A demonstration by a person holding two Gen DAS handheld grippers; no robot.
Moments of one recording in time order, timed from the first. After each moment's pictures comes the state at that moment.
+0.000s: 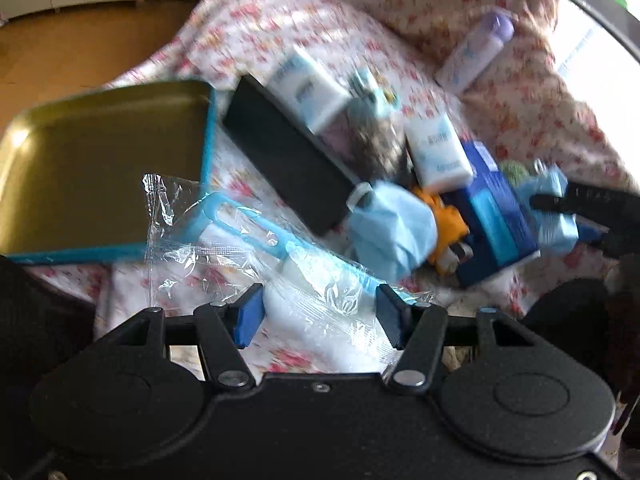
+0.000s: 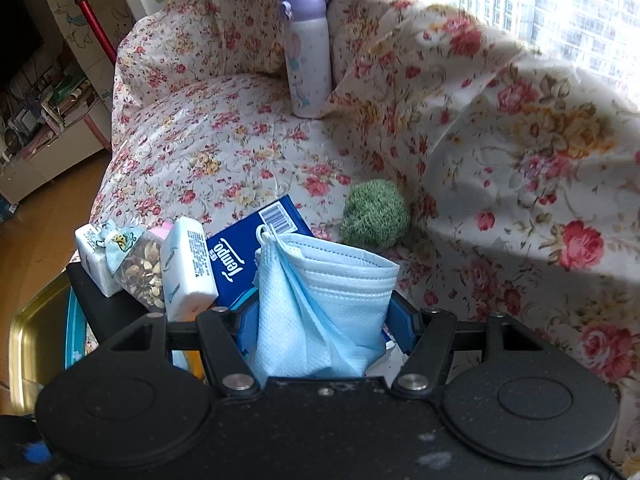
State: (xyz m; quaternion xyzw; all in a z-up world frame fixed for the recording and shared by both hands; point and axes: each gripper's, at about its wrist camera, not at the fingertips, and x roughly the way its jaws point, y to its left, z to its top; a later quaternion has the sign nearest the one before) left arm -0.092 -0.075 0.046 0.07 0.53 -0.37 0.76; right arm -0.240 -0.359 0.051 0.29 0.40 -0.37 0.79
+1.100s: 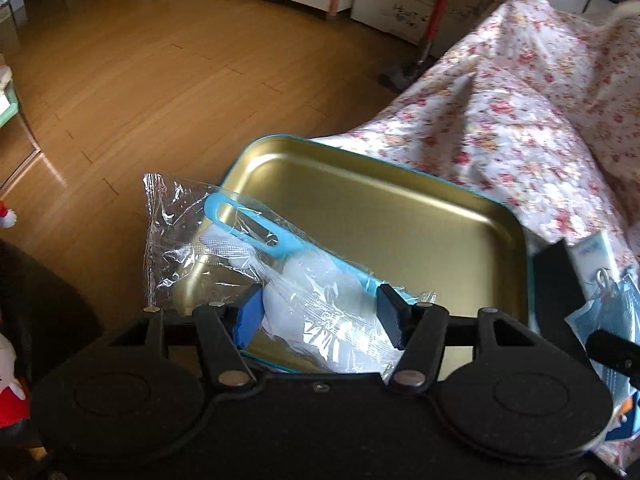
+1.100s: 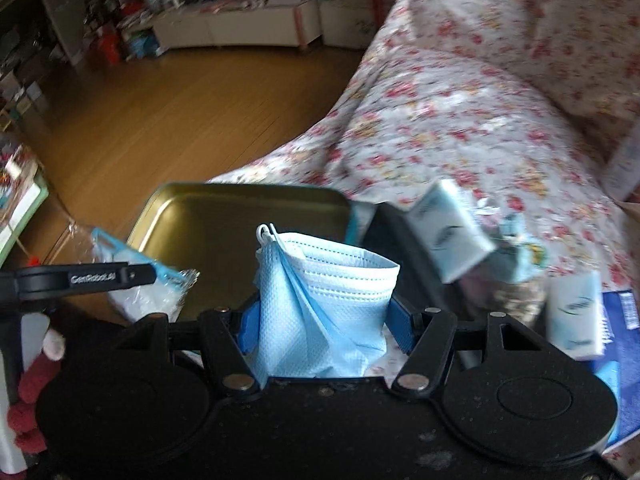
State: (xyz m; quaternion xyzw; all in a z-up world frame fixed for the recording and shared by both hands) left arm 0.085 0.047 0.016 0.00 0.52 -0.15 0.84; right arm -0.018 -0.169 0.076 0.14 0.49 -0.10 0.86
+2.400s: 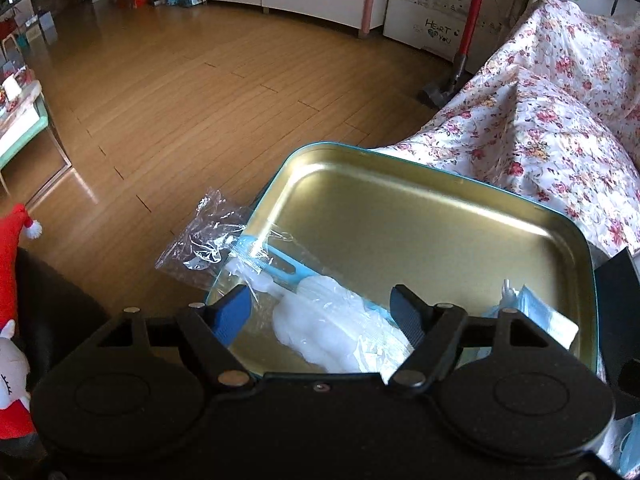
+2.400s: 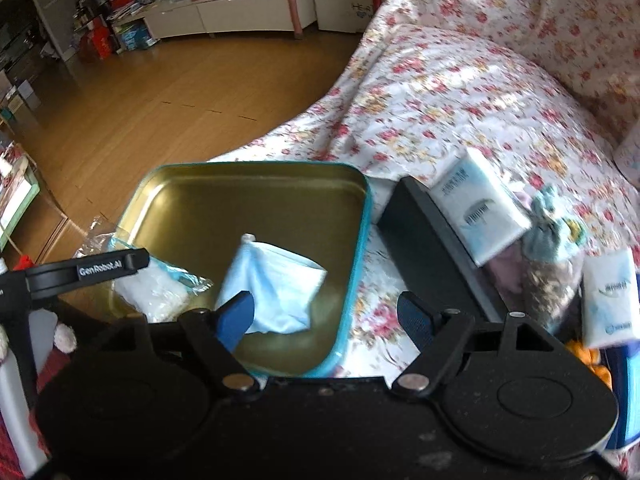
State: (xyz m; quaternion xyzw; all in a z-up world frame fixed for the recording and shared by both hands) left arm 0.089 0.053 -0.007 0.03 0.49 -0.11 0.86; right arm -0.011 -0.156 0.051 0.16 0.50 -0.12 0.84
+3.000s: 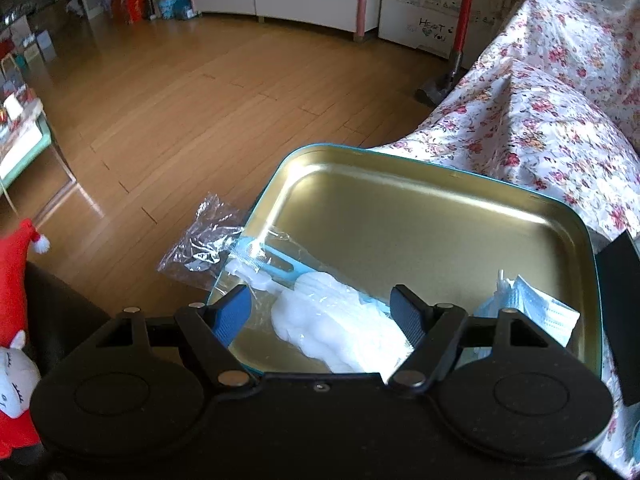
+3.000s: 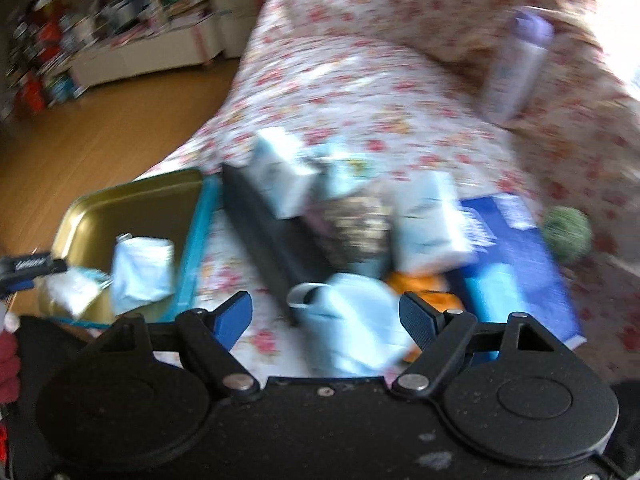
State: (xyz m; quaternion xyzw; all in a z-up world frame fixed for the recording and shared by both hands) left arm 0.078 0.044 -0.005 0.06 0.47 -0.11 0.87; right arm -0.135 -0.238 0.072 0.19 0.47 -0.24 0.83
